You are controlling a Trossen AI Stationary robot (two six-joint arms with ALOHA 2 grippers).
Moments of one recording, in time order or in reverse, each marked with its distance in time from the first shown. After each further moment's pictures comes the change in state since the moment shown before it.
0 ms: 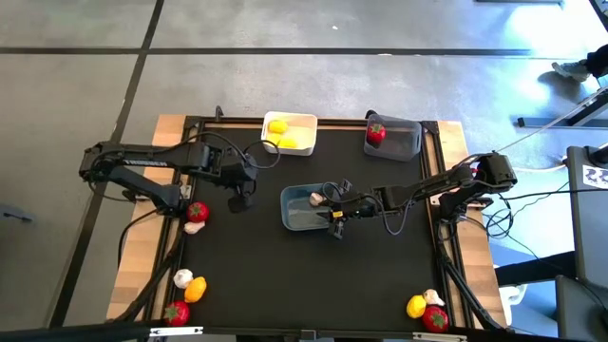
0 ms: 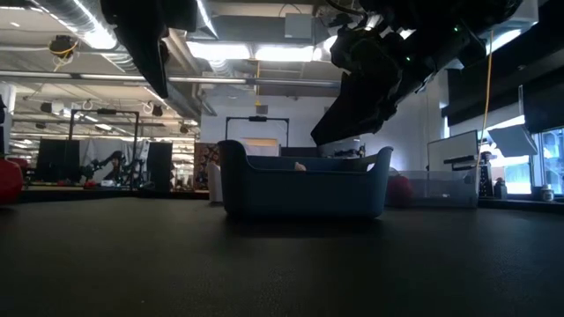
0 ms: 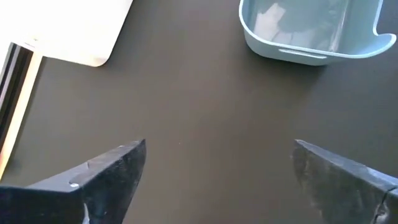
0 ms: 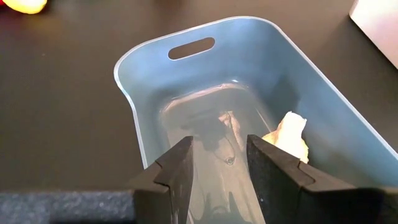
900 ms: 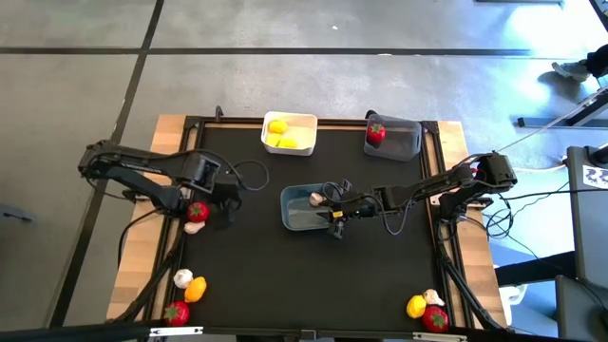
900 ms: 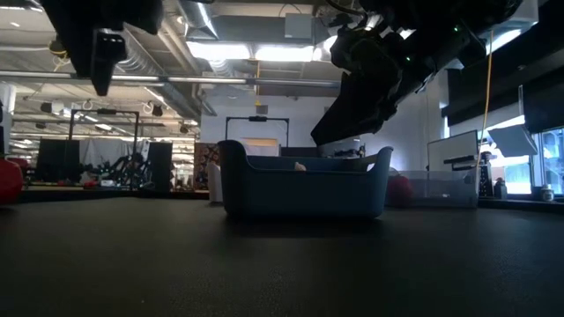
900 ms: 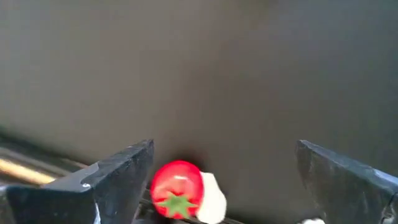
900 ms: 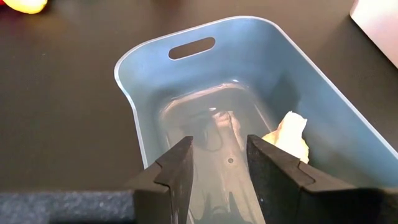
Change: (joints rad) left arm -0.161 -0.014 0.000 -0.258 0.161 -0.243; right arm 0.000 0.000 0.000 0.000 -0.001 0.000
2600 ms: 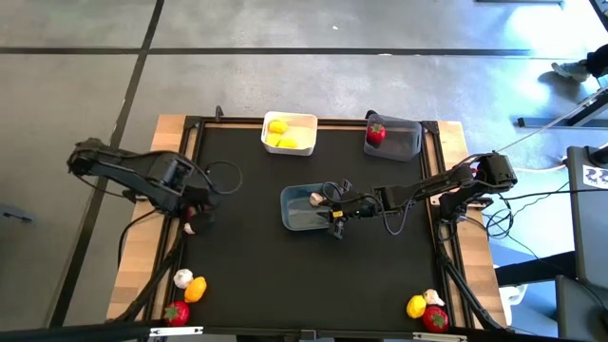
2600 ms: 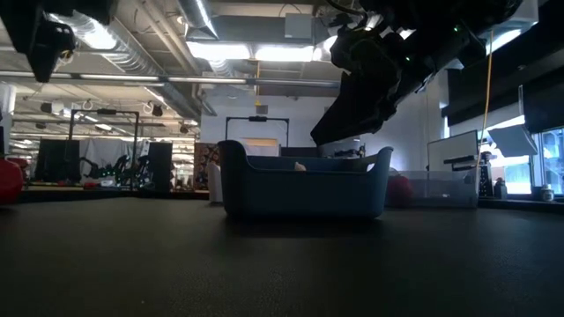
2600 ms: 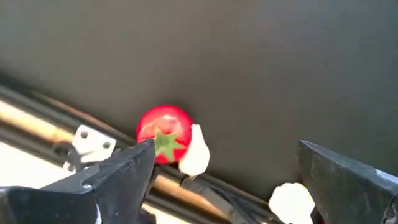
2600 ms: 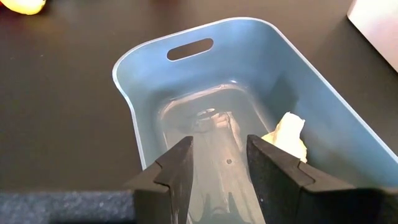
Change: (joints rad) left arm -0.103 -0.202 -0.074 -0.119 0.057 -0.263; right arm 0.000 0.000 0.000 0.002 0.006 0.000
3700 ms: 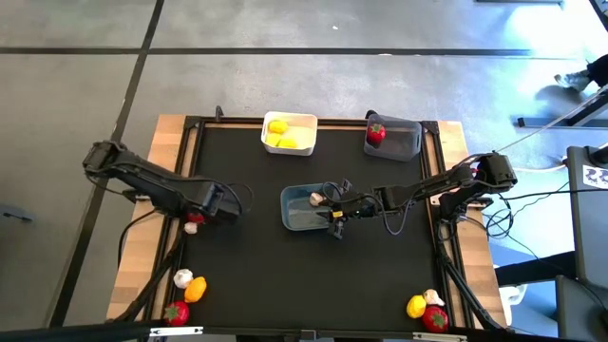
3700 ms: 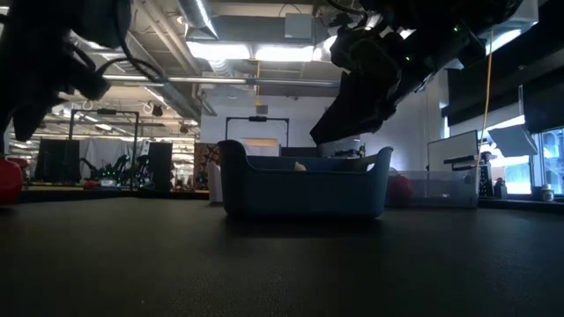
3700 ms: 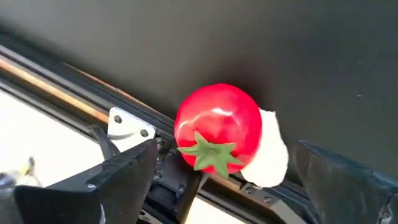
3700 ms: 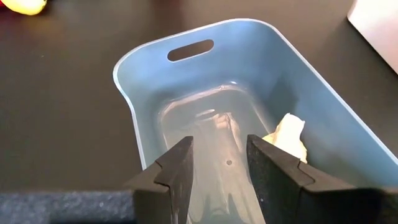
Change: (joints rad) left arm -0.017 0.256 -0.261 0.085 -0.067 0.062; right arm -0.001 0.000 0.000 0.005 0.000 -0.005
